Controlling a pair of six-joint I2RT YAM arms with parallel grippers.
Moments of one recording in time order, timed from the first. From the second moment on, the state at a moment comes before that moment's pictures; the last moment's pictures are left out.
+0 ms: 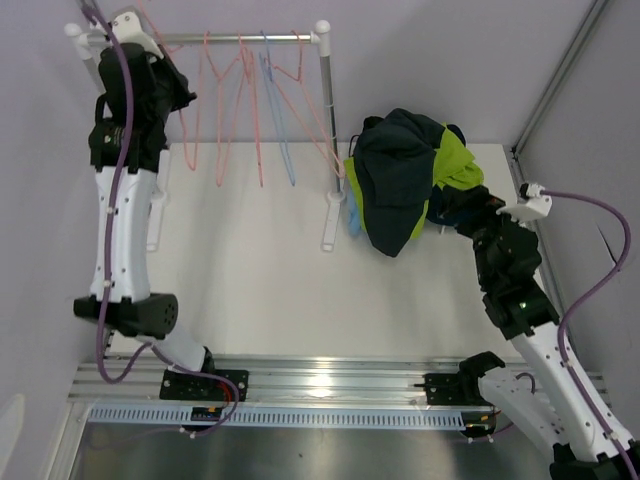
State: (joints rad) left arm -0.08 1.59 2.17 -0.72 -0.16 -0.31; right arm 0.37 0.76 0.85 -0.06 0.42 0.51
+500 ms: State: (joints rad) left arm -0.08 1.73 2.07 -0.69 -0.15 -0.29; right arm 0.42 0.68 0.67 -0.19 0.33 0.53
